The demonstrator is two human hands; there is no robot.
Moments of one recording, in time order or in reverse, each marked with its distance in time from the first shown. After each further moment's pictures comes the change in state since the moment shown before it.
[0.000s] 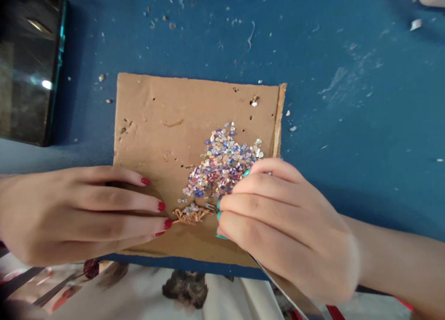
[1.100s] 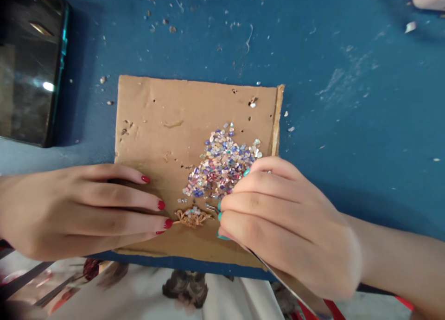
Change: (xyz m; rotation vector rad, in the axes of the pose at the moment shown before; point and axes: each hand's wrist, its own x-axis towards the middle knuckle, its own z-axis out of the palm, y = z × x) left_hand 0.000 -0.001 0.001 -0.027 -0.004 -0.024; right_hand -0.008 -0.002 -0.006 0.019 -0.098 0.036
